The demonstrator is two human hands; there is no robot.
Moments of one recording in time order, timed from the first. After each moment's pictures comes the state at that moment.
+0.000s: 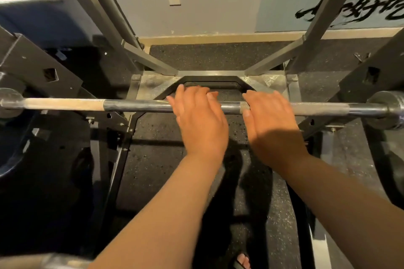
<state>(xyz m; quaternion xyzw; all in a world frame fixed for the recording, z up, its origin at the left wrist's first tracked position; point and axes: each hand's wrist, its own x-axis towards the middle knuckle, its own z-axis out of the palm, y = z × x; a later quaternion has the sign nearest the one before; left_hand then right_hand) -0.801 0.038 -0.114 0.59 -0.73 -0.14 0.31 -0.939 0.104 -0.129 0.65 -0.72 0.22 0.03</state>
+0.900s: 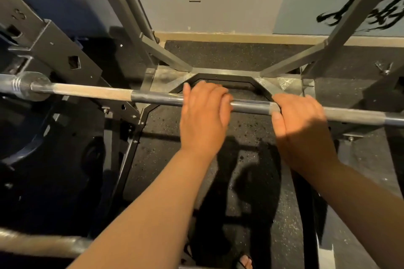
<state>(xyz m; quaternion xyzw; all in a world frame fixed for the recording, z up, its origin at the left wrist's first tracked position) -0.741 0.019 -0.111 0.48 -0.81 -0.12 0.30 -0.935 0.107 -0.126 0.68 -0.71 0.16 0.10</state>
